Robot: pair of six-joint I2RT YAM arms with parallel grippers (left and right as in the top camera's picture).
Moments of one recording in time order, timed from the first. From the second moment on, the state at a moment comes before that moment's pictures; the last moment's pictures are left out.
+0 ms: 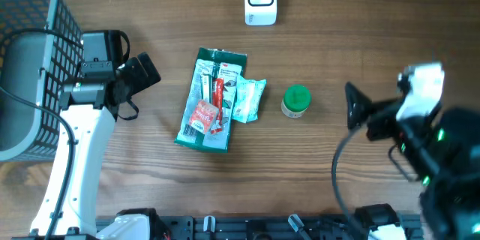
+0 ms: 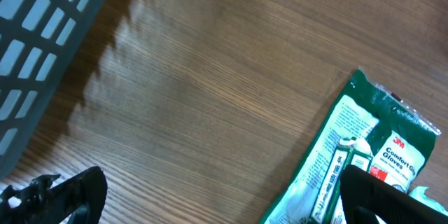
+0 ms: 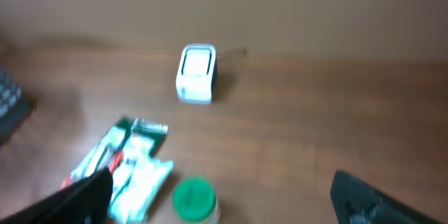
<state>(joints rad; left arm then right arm) 0.03 1.35 1.13 -0.82 -0.12 -0.42 0.15 0.76 1.15 -0.84 -0.09 0.07</state>
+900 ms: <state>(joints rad) 0.03 1.35 1.13 -0.82 -0.12 -0.42 0.25 1.51 1.56 -1.27 -0.23 0.36</state>
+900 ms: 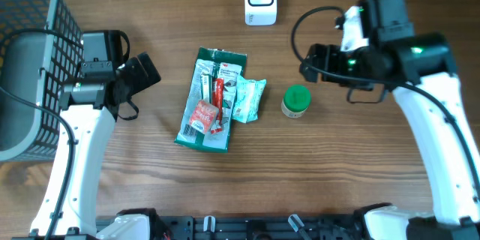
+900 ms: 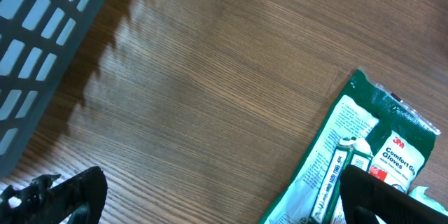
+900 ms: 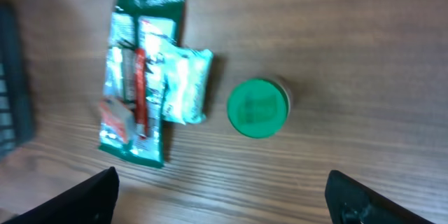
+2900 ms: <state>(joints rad) 0.03 1.35 1.13 -0.82 -0.12 -0.42 0.38 1.86 1.40 -1.12 -0.08 0.37</state>
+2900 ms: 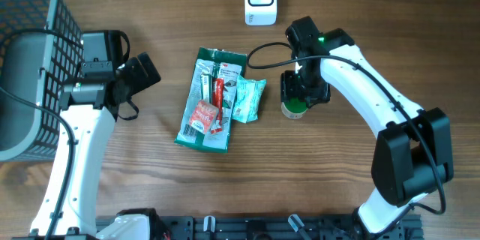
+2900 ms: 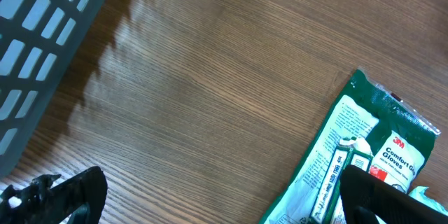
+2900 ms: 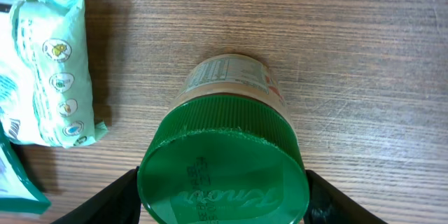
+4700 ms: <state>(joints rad) 0.03 1.35 1.13 -0.82 -0.12 -0.42 0.38 1.86 1.30 -0.99 -0.09 0.33</state>
